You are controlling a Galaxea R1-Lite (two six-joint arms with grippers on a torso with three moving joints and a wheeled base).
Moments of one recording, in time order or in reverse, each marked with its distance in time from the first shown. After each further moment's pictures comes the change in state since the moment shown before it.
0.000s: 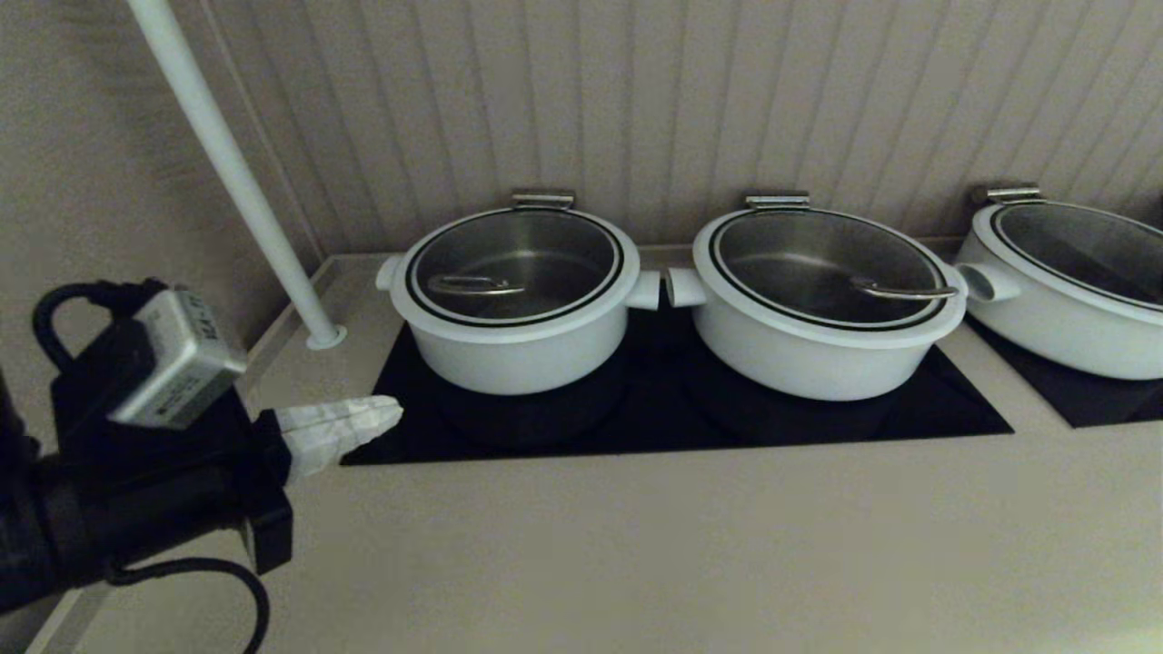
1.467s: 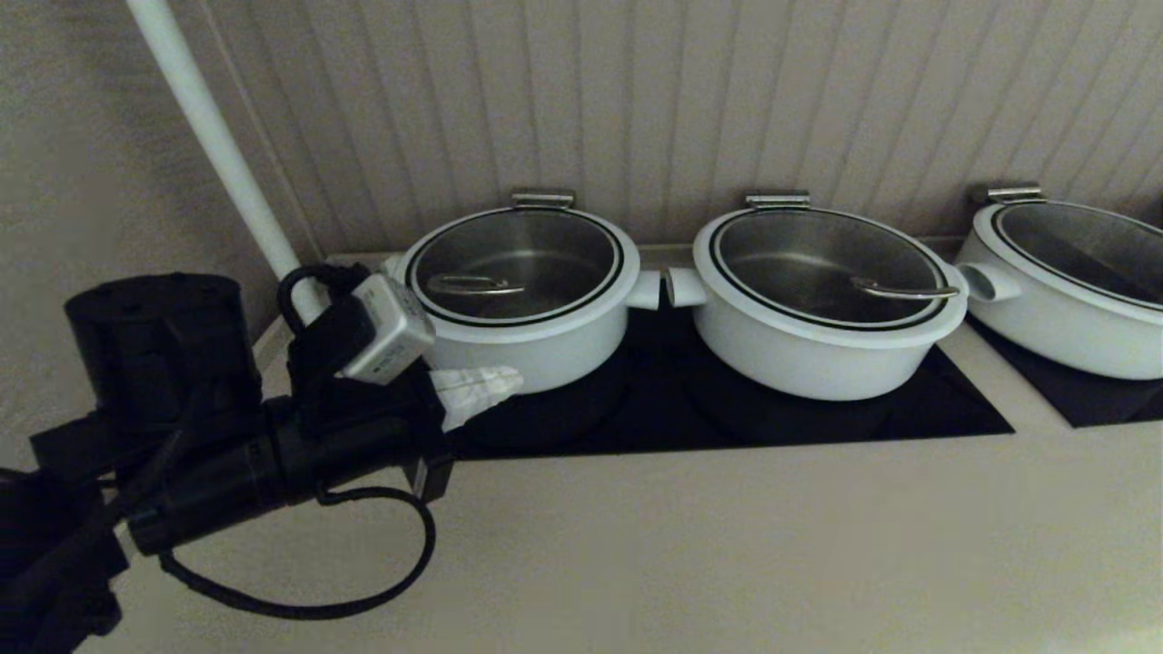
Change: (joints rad) left arm -0.136 0.317 -0.070 -0.324 0.000 -0.007; right arm 0.000 0.000 0.000 0.000 0.000 0.000
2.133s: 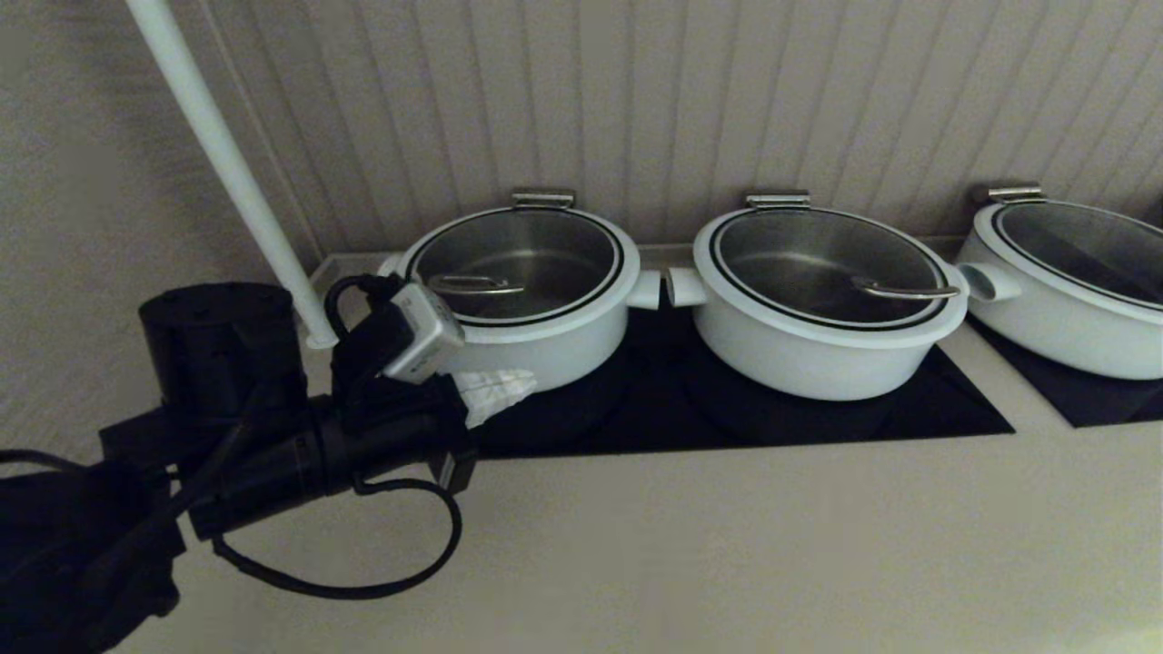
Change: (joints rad) left arm 0.001 0.081 -0.013 -0.045 0.000 -0.005; right arm 0.000 0.000 0.000 0.000 0.000 0.000
